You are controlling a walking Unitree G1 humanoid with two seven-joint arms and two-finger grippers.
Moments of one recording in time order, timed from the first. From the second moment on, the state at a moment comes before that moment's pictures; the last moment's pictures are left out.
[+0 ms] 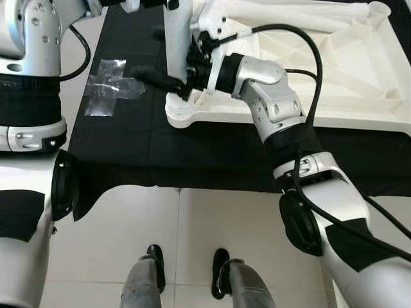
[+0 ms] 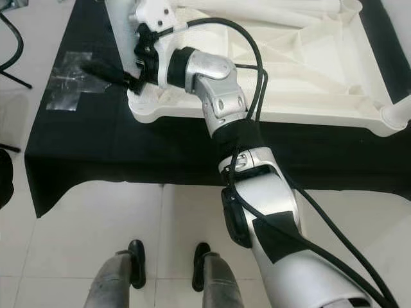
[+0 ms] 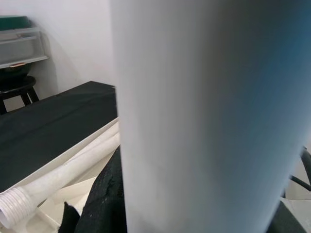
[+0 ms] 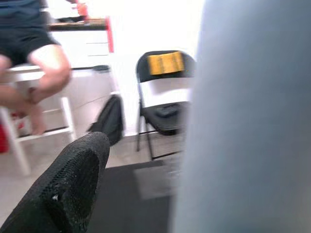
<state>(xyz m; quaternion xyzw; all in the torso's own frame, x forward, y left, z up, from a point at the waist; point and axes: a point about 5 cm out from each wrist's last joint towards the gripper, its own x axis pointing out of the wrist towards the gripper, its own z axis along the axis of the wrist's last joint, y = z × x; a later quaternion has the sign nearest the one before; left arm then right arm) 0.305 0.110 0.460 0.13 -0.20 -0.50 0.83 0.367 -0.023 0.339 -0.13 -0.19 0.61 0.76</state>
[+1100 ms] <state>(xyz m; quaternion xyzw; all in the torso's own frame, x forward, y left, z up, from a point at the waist) 0.306 0.114 0.460 0.13 -0.19 -0.48 0.85 0.382 -0.017 0.333 -0.14 -0.17 0.52 0.83</state>
